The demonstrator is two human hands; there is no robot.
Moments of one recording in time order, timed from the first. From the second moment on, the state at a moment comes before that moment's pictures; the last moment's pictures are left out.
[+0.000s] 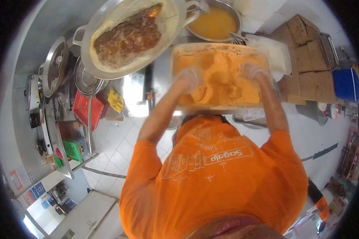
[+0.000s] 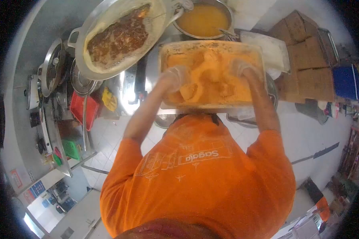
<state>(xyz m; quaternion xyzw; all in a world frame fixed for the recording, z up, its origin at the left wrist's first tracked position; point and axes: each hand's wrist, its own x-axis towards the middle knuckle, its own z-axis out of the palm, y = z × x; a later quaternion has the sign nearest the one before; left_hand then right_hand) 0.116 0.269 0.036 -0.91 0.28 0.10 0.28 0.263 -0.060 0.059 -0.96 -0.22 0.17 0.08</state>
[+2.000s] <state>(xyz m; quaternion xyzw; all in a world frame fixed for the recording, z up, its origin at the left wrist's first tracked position) 0.113 0.287 0.188 -0.98 0.11 -0.09 -0.15 0.244 0.060 0.215 -0.79 -0.39 0.13 0.46</state>
